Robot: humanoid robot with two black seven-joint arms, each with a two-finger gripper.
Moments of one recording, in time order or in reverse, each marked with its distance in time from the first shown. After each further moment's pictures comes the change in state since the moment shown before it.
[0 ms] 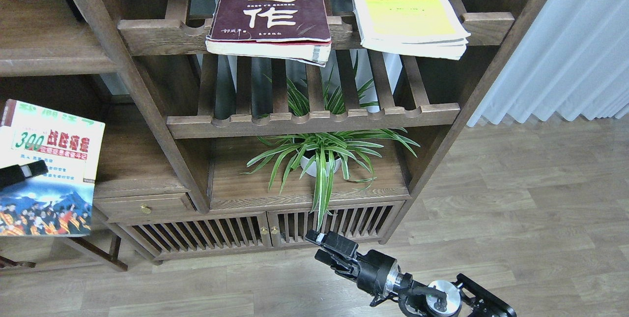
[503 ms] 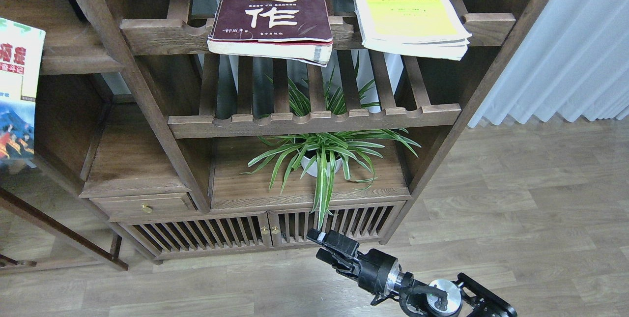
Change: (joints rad) left arm -0.014 0.151 -0.257 0.018 -0.001 0.000 -0.003; right arm 0.004 0.000 0.003 -0.008 0.000 0.000 0.000
